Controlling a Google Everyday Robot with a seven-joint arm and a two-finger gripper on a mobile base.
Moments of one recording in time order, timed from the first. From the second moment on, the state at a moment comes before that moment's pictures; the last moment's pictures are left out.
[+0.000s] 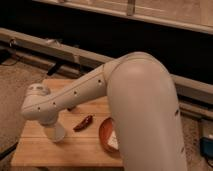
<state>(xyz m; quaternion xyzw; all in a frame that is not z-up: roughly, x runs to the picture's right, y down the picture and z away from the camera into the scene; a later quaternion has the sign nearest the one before) -0.258 0.181 0.726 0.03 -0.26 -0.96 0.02</state>
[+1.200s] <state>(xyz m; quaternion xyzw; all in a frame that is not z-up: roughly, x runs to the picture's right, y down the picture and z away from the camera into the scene) -0.268 0.177 0.742 0.04 -0.26 -0.97 0.01</state>
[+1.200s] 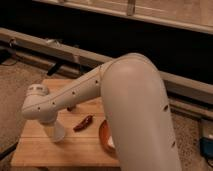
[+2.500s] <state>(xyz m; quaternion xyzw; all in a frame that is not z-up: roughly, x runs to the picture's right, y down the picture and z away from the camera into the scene) -0.287 0.187 0.758 0.07 -0.28 -0.96 -0.03</state>
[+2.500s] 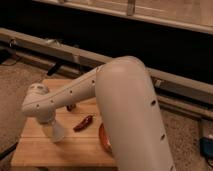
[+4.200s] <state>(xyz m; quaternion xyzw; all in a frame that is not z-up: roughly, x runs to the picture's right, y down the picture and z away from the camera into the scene) -0.250 0.061 0.679 0.05 -0.25 -0.97 -0.02</state>
